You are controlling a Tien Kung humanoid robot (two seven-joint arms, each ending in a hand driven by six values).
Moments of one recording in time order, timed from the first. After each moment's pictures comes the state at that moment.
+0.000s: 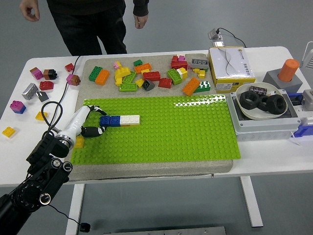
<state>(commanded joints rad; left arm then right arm) -0.38 0.10 -1.13 -0.98 1.86 0.12 0.06 0.12 -0.10 1.65 0.18 -1.37 0.05 -0.32</state>
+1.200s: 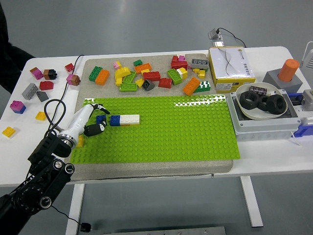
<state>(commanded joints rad) -0.36 0.11 -1.12 -1.06 1.90 0.13 0.08 0.12 -0.10 1.65 0.18 -1.37 0.05 -0.32</state>
